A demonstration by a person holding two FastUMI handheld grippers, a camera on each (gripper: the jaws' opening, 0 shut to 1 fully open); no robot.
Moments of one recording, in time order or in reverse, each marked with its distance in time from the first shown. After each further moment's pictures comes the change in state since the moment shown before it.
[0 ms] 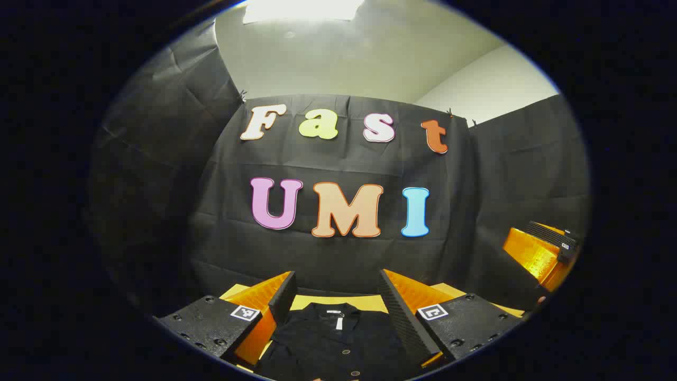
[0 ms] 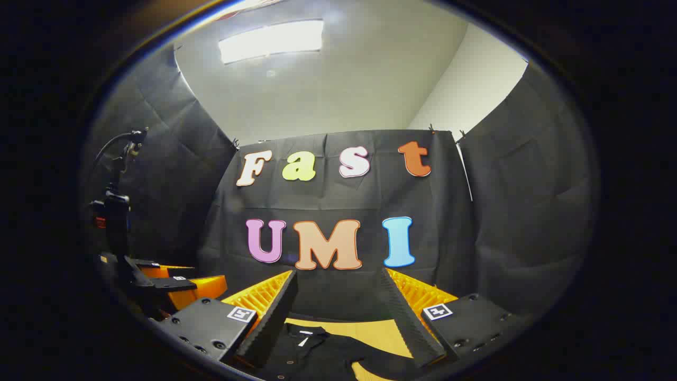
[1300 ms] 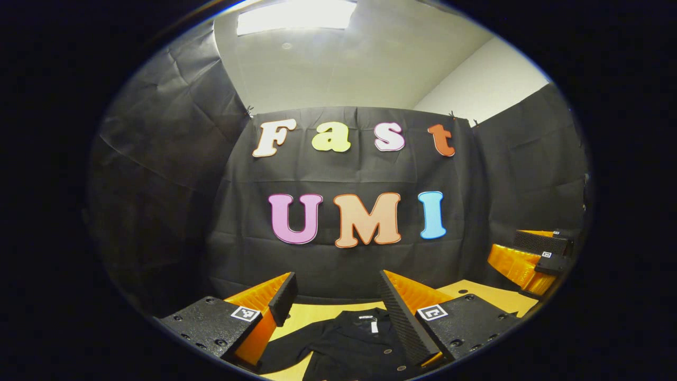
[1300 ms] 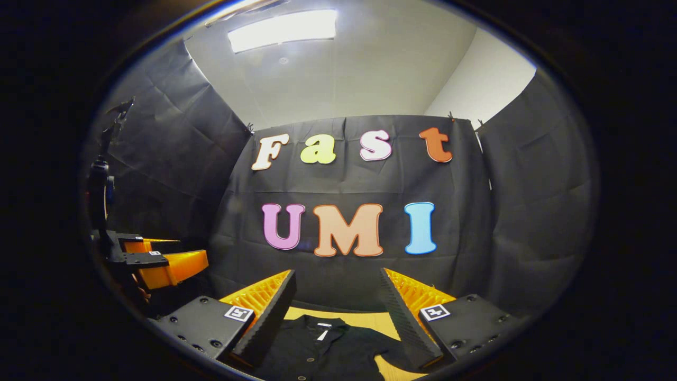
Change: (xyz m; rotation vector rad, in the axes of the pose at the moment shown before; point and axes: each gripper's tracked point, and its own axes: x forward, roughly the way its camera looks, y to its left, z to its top) left arm -0.021 0.081 0.022 0.104 -0.069 0.054; right arm 0.017 0.069 -0.022 0.000 0.089 0.081
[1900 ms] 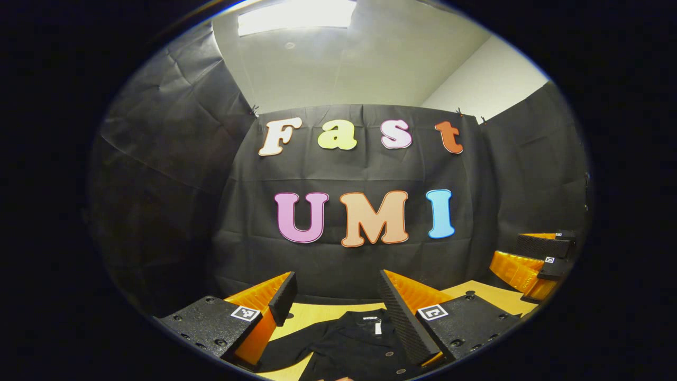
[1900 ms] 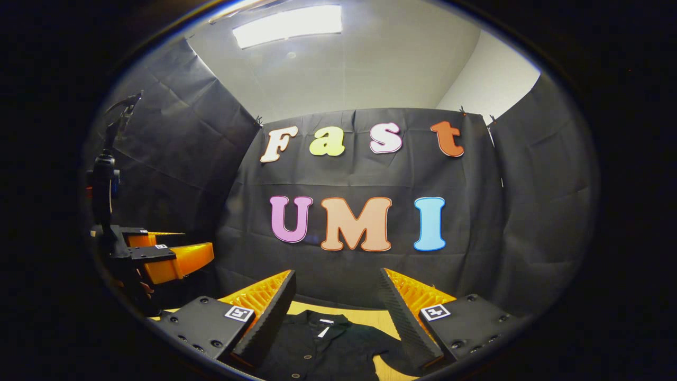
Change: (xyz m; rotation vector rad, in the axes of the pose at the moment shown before) left arm 0.013 -0.010 -0.010 -0.012 0.020 0.035; right arm 0.017 -0.010 -0.008 -0.040 0.033 0.037
